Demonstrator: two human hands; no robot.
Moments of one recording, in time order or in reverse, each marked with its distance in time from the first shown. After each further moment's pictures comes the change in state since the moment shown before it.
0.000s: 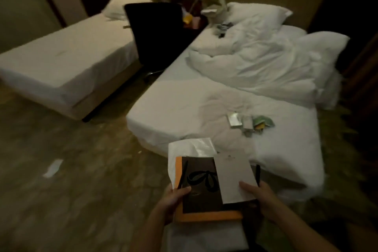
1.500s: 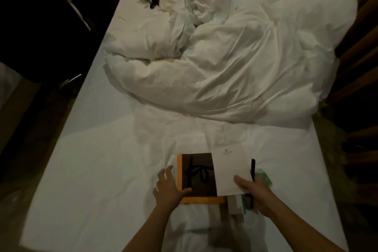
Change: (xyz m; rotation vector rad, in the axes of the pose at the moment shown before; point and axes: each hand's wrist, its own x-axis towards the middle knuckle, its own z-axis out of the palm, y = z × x) left_hand 0.545 0.222 0.239 1.437 -0.003 0.087; right_hand 0.445 -0.271 -0.111 0.197 0.349 0.173
